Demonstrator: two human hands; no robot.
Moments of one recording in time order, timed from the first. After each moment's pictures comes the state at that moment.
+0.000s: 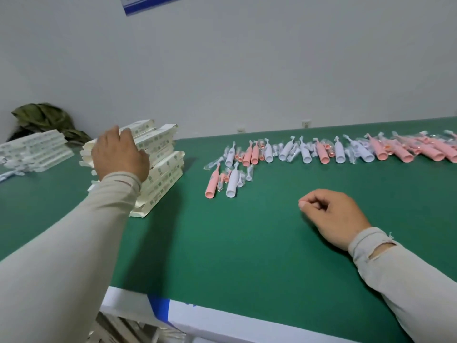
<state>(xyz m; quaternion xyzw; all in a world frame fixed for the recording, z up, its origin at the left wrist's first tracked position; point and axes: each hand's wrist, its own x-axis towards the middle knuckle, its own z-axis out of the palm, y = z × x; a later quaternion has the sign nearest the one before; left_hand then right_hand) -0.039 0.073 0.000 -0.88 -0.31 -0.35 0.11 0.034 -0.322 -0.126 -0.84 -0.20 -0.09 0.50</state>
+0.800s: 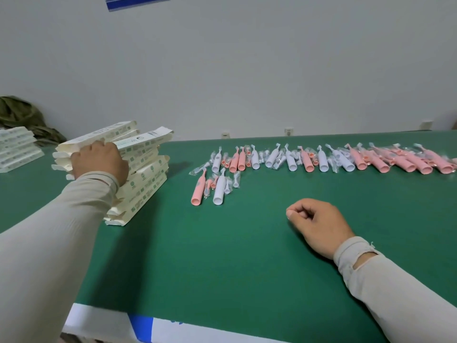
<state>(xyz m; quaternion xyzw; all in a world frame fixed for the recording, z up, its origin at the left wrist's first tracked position) -0.017 0.104 -0.001 -0.89 -0.36 -0.25 0.16 0.034 -0.319 -0.127 -0.84 -0.20 -0.09 0.49</state>
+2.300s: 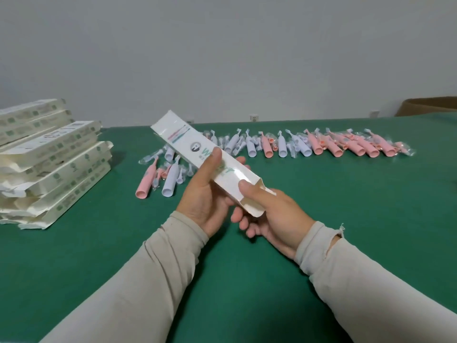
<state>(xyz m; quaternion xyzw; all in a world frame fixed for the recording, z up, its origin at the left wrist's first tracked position) 0.015 -0.172 -0.089 -0.46 0.03 -0.02 -0.89 0.015 -0.315 -0.103 -0.60 -0.17 0.22 0.75</state>
